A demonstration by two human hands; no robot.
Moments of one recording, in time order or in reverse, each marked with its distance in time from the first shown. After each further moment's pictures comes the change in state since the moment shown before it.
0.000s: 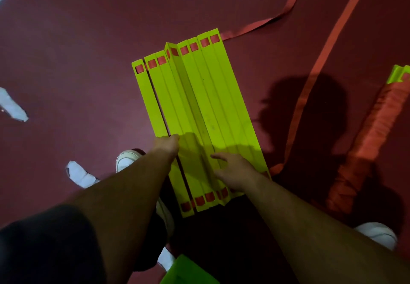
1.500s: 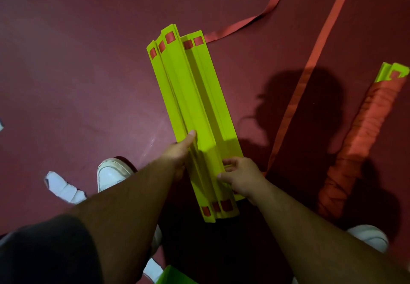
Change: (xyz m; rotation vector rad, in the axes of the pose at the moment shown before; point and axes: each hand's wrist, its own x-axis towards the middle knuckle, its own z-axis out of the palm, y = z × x) left_hand -0.009 -0.001 0.066 -0.237 -0.283 -0.087; right_hand 0.001 0.043 -0.020 0.582 0.038 0.170
